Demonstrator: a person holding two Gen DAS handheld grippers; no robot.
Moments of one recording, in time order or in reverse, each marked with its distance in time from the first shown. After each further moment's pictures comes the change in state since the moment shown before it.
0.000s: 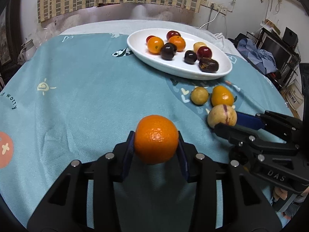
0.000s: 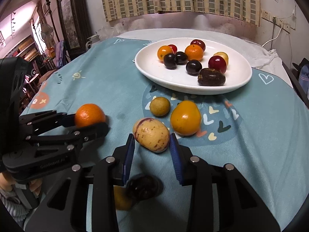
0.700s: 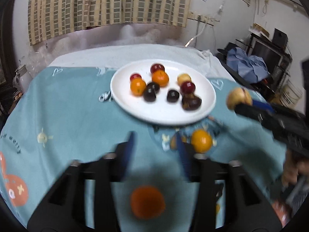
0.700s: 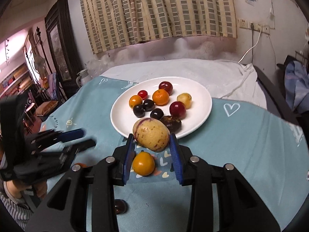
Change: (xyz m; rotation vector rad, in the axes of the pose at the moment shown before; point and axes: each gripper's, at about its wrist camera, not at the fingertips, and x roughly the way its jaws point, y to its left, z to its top) left arm -0.025 -0.024 0.054 0.091 -0.102 -0.019; right arm -0.057 -0.063 0.043 0.122 -0.179 -0.028
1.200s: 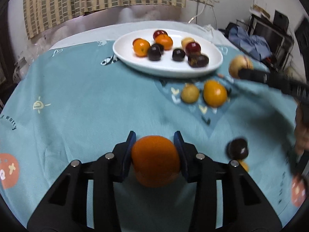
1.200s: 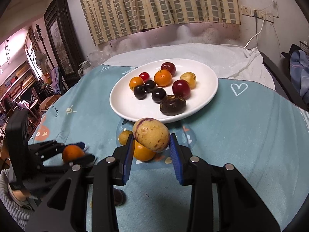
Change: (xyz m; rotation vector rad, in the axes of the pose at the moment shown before) left arm 0.021 0.013 -0.043 0.020 0.112 0.006; right arm 0.018 -0.004 -0.021 0.023 0.070 0.033
